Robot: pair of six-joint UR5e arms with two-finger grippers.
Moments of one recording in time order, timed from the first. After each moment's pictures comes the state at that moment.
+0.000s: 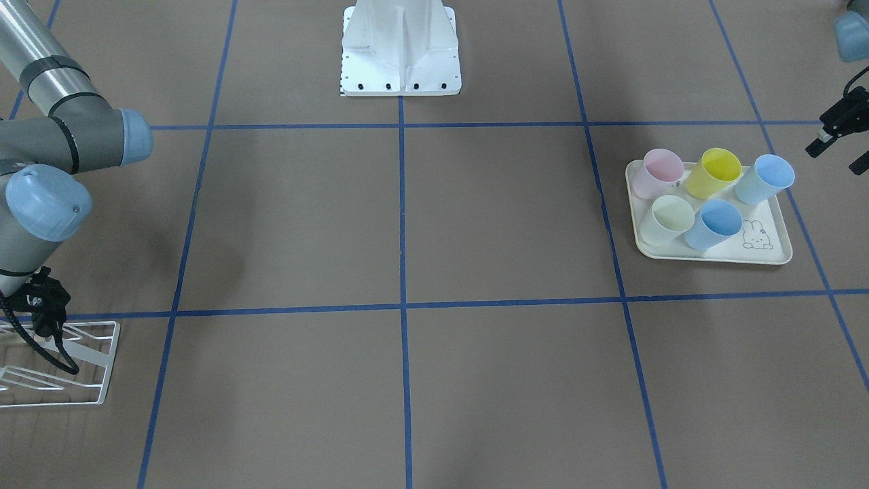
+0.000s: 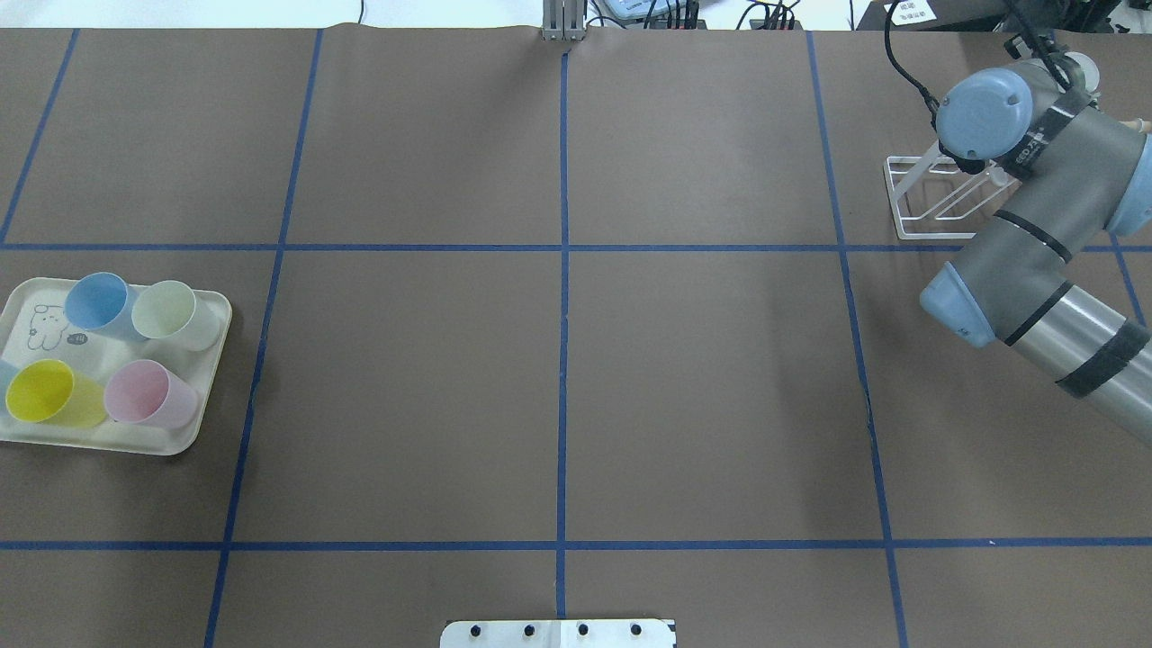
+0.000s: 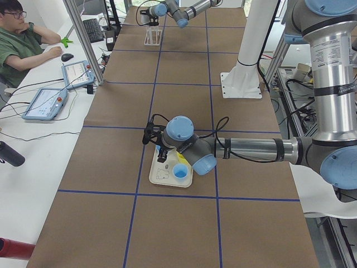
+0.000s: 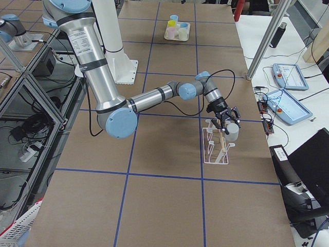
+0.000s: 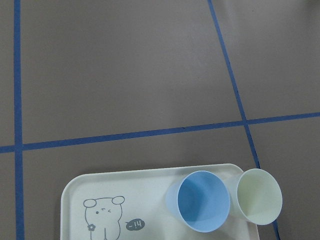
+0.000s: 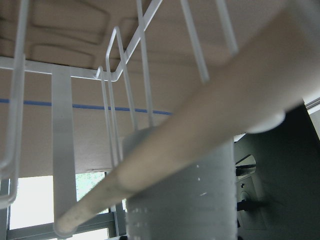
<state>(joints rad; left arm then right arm) -1.40 -1.38 -1.73 -2.43 -2.50 -0.61 0.94 -1.19 1.51 -1.57 1.03 -1.16</state>
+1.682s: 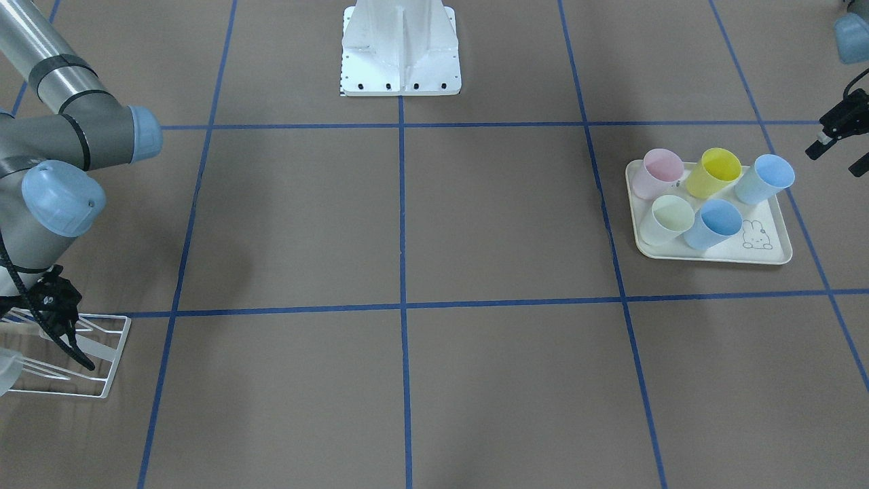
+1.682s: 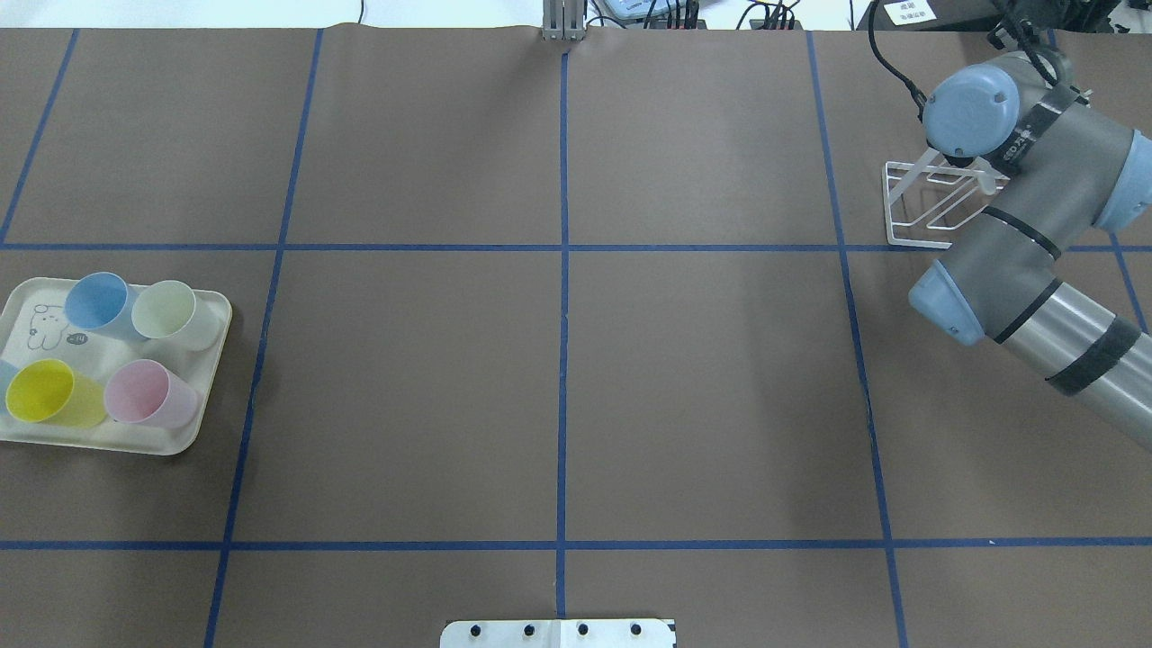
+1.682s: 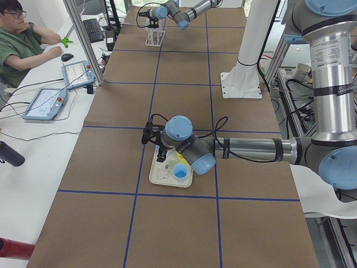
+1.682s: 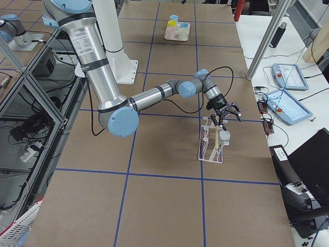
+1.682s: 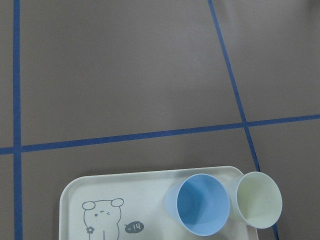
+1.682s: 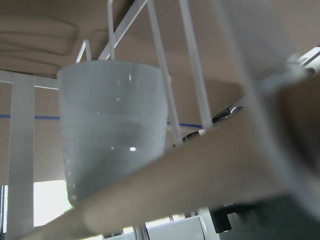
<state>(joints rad) -1.40 -1.39 -1.73 -2.43 -2.50 -0.61 0.94 -1.17 1.53 -1.57 1.01 -1.19</state>
